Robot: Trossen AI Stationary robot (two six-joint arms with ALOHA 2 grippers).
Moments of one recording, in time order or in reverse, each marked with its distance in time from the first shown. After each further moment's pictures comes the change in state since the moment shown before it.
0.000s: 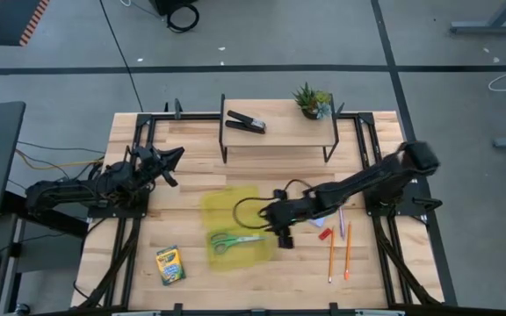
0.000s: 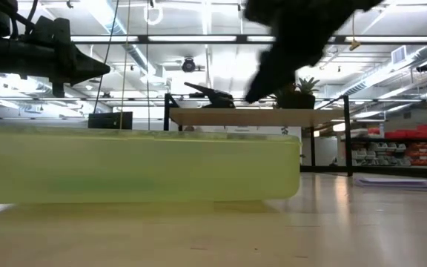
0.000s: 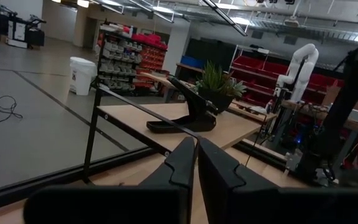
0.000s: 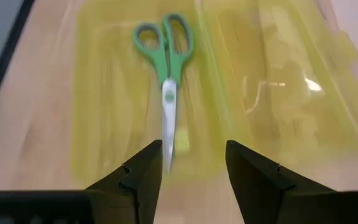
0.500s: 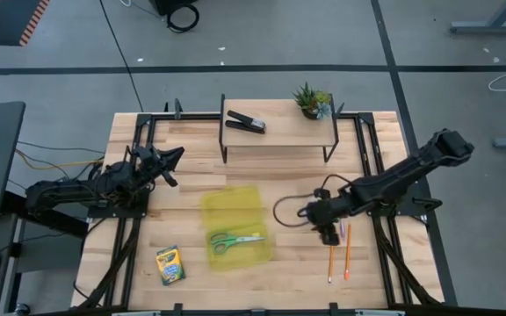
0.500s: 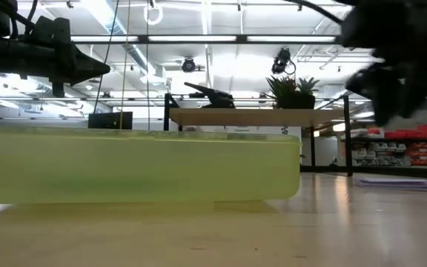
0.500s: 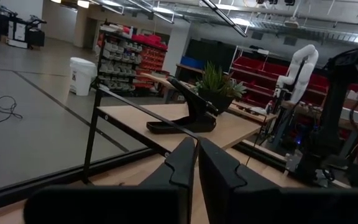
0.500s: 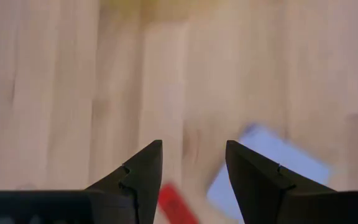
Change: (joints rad) left arm 0.000 0.000 0.000 -0.001 0.000 0.000; right arm 0.103 -0.371 -0.303 -0.336 -0.079 0.122
